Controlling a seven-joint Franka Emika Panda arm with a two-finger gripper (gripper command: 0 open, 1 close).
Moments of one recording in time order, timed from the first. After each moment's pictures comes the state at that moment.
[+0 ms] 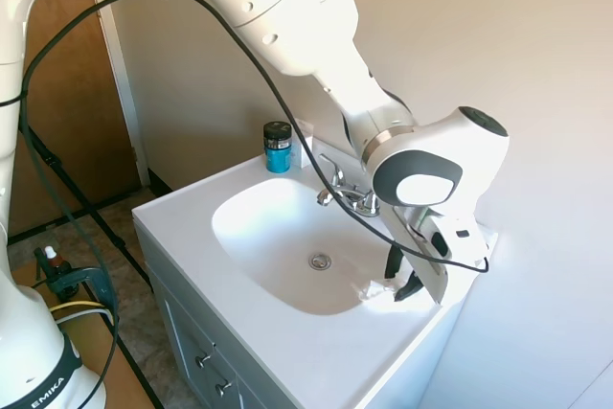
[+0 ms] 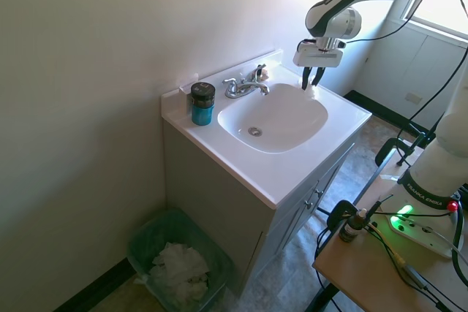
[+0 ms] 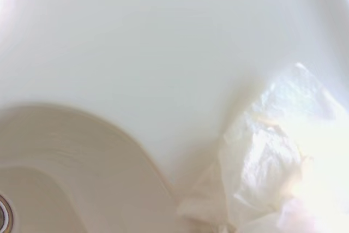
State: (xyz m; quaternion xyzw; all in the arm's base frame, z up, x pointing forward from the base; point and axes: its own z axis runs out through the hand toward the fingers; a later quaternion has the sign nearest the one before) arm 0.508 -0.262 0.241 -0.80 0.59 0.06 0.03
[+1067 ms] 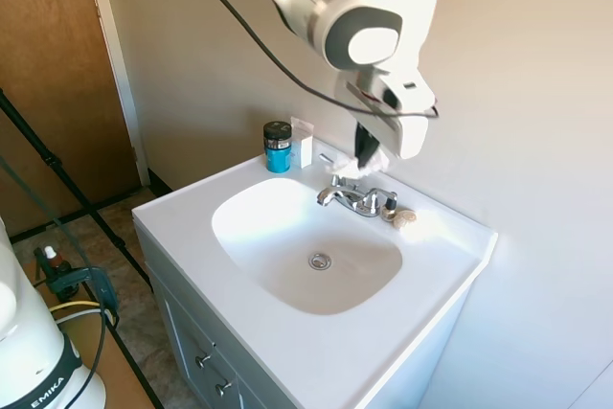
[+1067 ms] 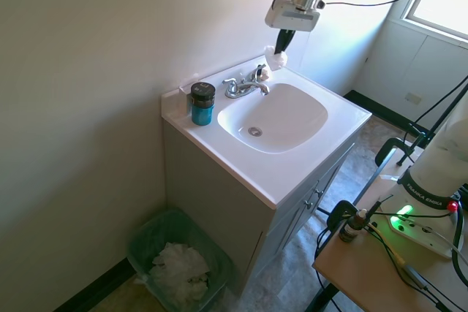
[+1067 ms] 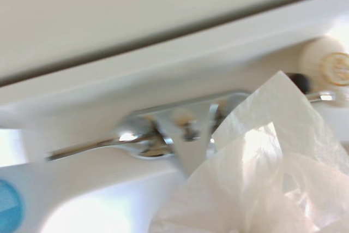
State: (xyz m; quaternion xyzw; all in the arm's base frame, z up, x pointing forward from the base) arm 0.558 -0.047 0.417 -0.87 0.49 -0.03 0.08
